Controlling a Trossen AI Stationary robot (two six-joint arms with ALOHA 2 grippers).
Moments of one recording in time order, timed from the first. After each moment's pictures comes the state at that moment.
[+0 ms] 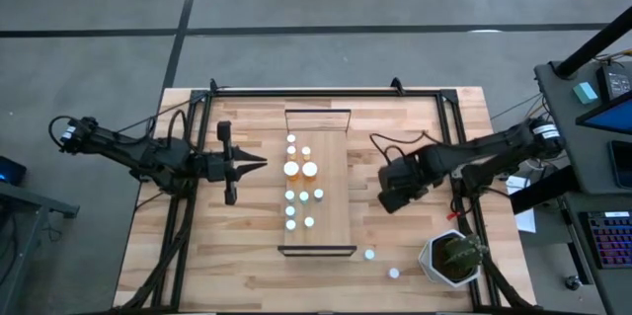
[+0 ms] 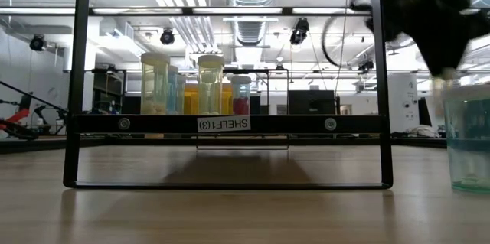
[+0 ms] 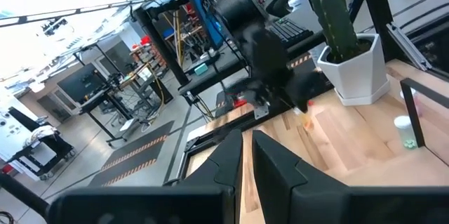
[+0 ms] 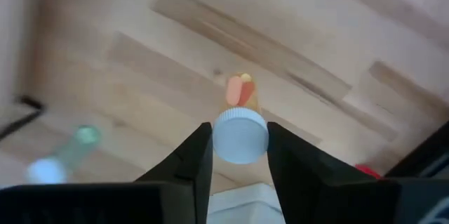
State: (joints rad) left arm -0.31 0.76 0.77 -0.03 -0.41 0.51; right arm 0.17 1.38 1.04 -1.13 -0.16 1.23
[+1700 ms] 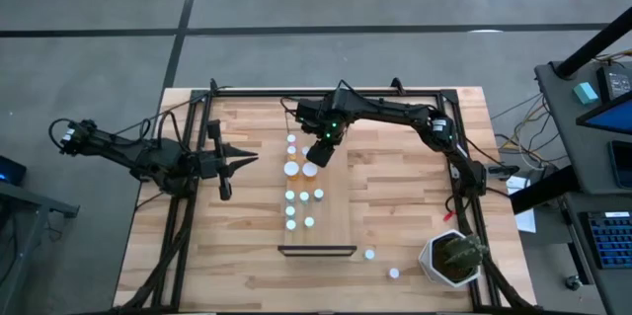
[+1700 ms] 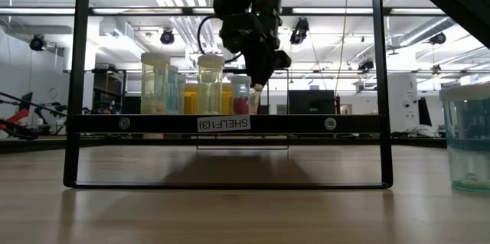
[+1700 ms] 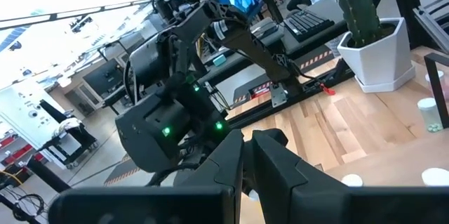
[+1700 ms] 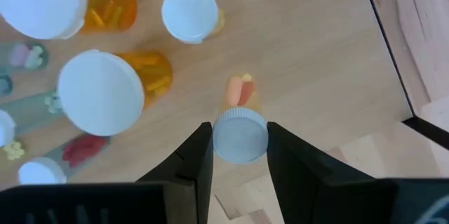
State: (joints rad) left arm -0.31 0.61 0.63 -0.01 -0.48 0.53; right arm -0.24 2.23 2.17 -1.34 -0.14 0.25
